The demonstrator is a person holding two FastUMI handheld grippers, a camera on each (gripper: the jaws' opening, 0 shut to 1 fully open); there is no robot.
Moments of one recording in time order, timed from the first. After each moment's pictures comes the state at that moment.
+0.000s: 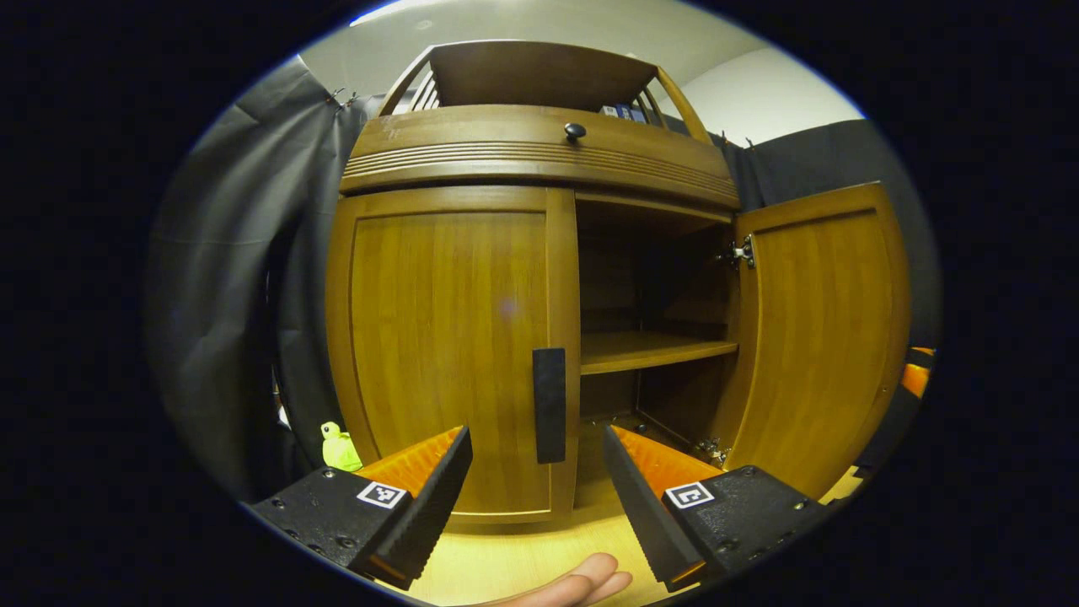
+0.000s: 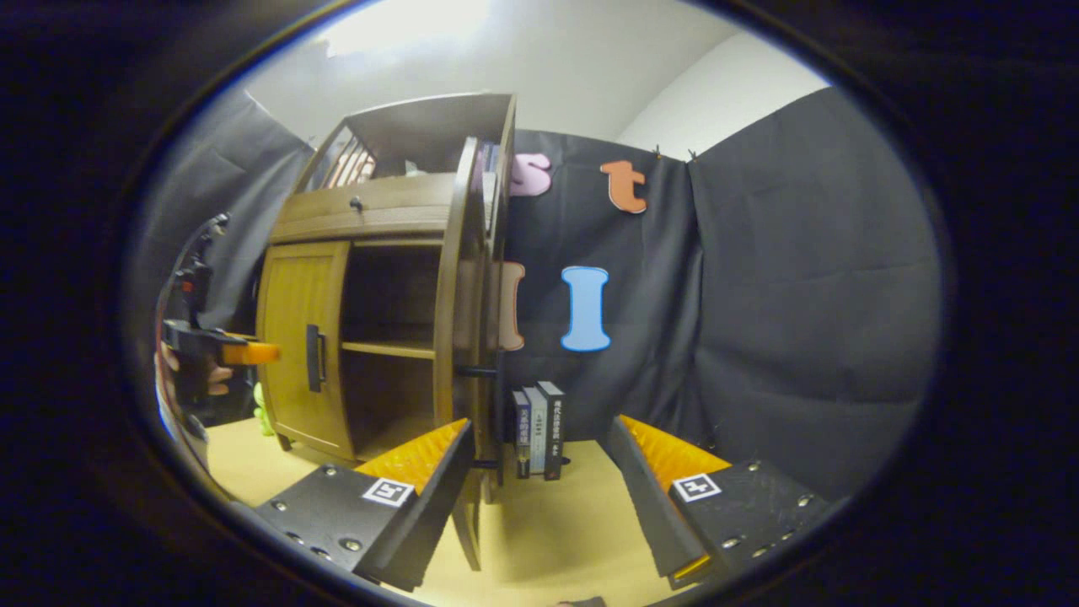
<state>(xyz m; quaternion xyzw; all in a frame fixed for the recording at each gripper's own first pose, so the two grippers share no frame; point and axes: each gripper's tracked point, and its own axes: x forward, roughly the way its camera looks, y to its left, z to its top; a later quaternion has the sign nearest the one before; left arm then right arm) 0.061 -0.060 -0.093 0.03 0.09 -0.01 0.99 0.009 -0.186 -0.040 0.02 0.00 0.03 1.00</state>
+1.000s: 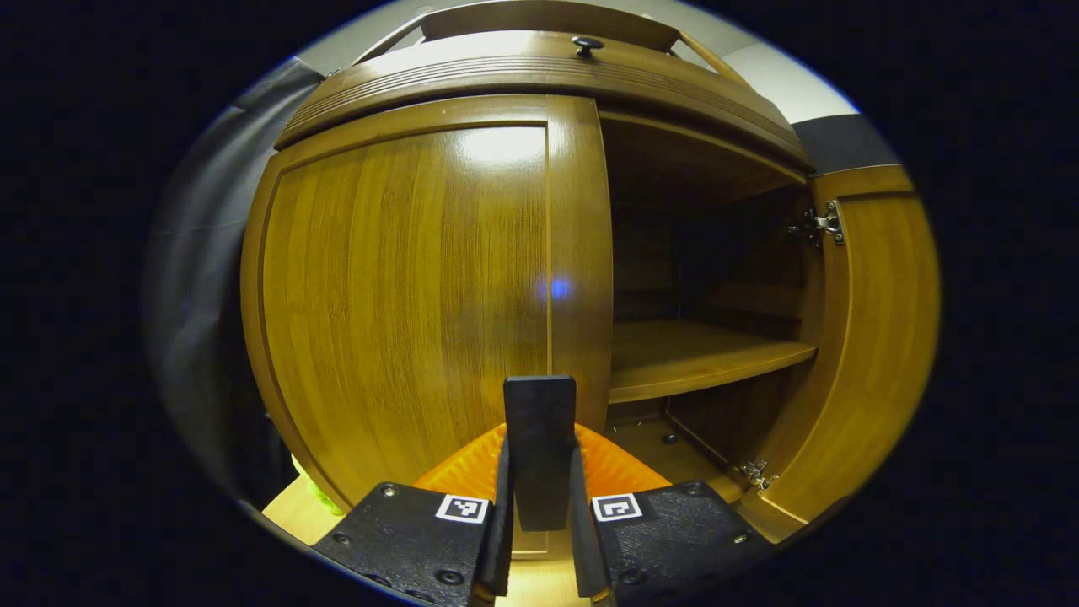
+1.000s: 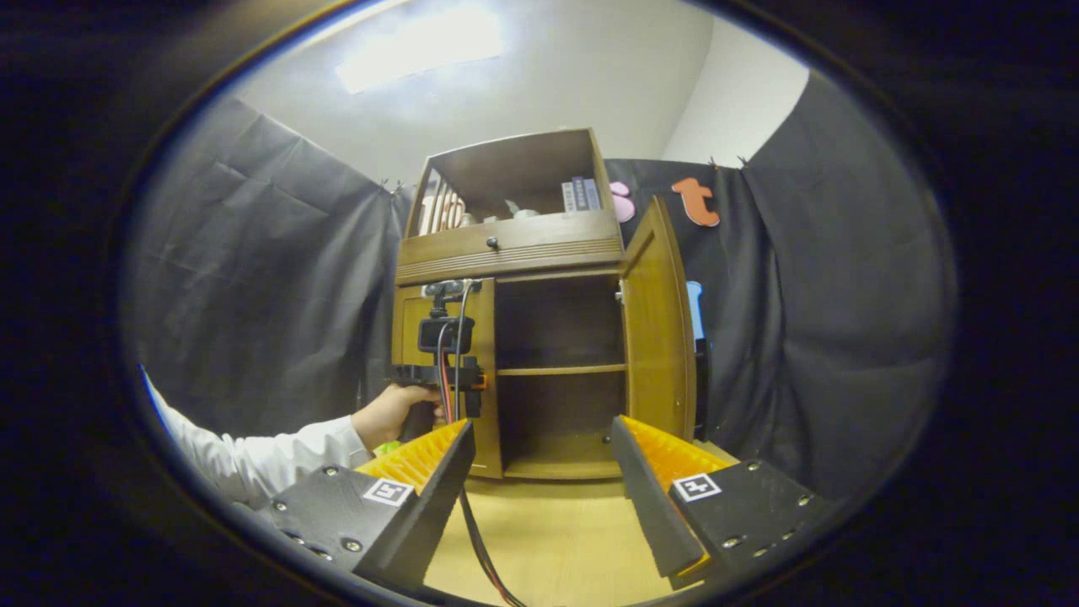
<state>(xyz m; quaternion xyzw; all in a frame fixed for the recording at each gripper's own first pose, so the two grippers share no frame) 0.167 -0.070 -0.111 0.02 0.10 0.01 0.99 -0.096 -0.022 -0.026 0.05 -0.05 0.15 0.99</state>
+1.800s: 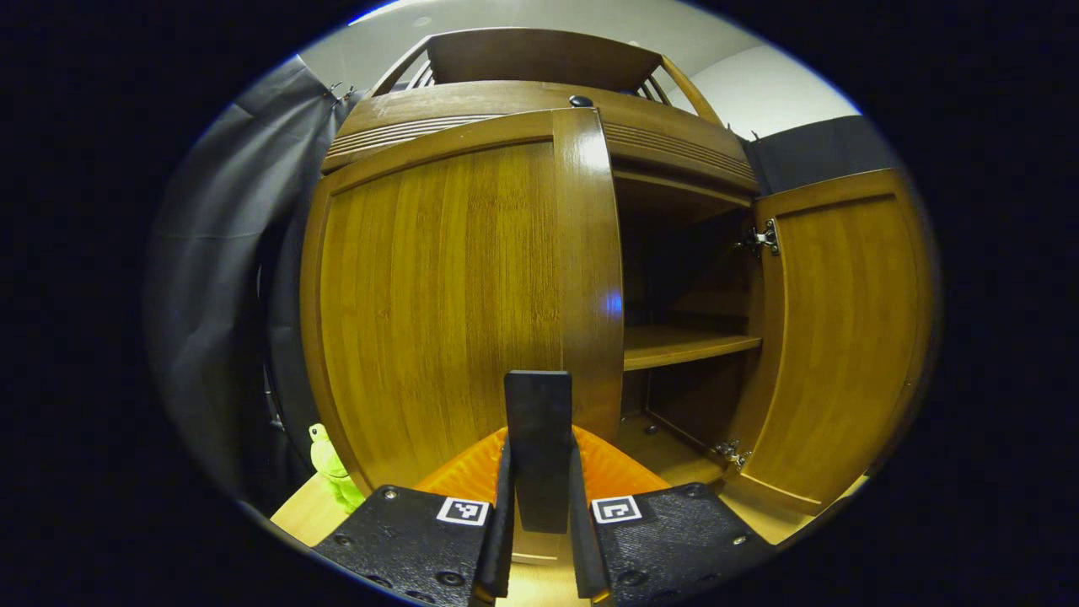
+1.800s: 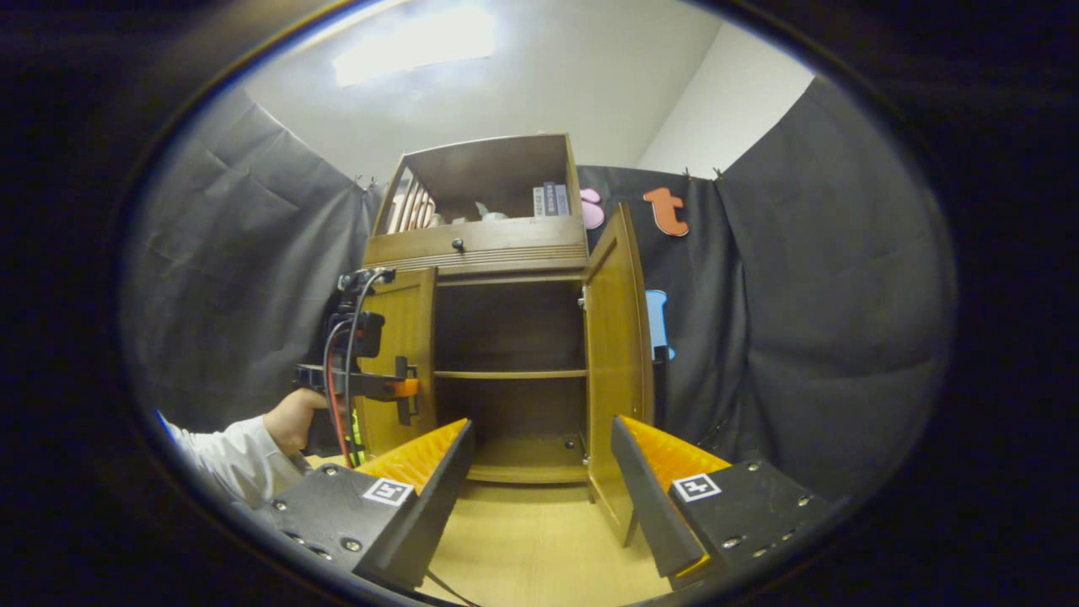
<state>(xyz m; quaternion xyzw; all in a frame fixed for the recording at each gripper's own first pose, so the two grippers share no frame) 0.155 -0.076 -0.098 0.03 0.08 -0.02 1.00 -0.081 -0.057 -0.034 0.06 -0.05 0.09 0.99</state>
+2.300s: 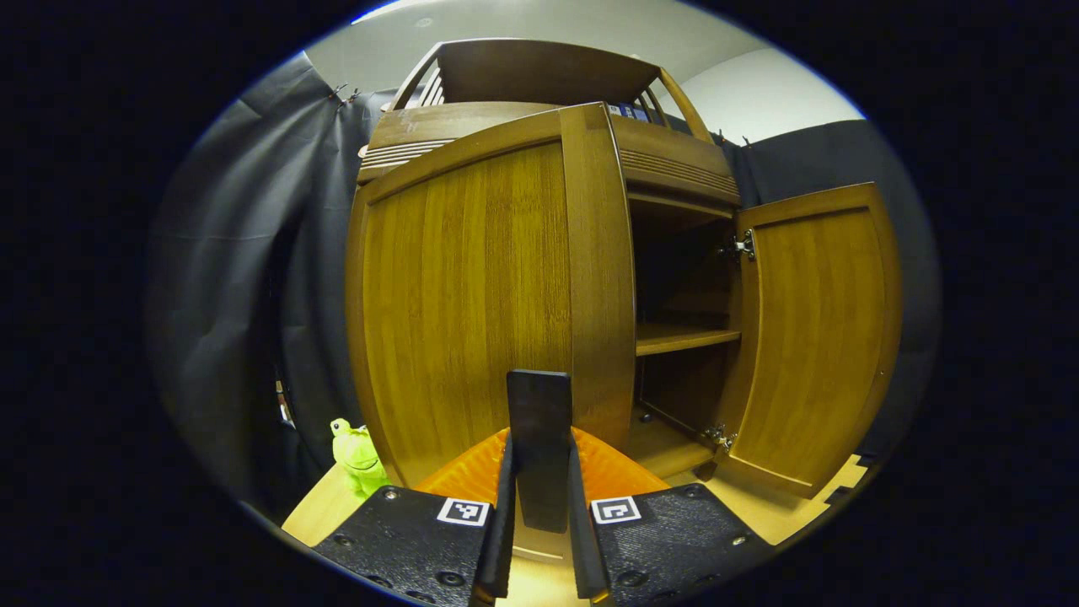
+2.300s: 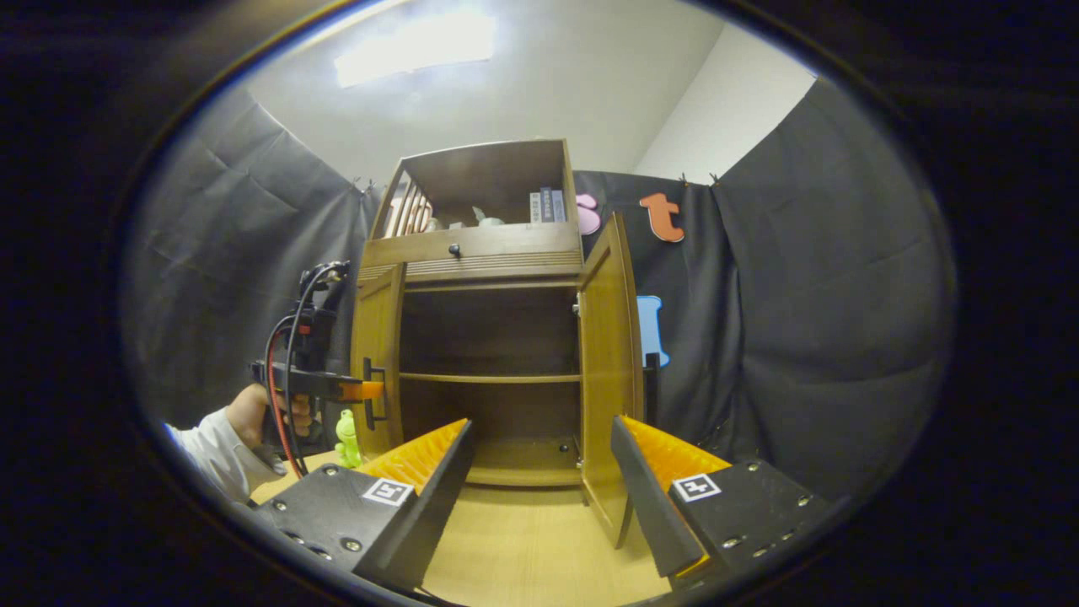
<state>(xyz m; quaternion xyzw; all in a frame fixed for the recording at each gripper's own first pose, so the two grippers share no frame) 0.149 -0.076 -0.094 0.04 0.08 -0.04 1.00 -0.092 -0.057 -0.025 0.06 -0.06 0.09 0.99</state>
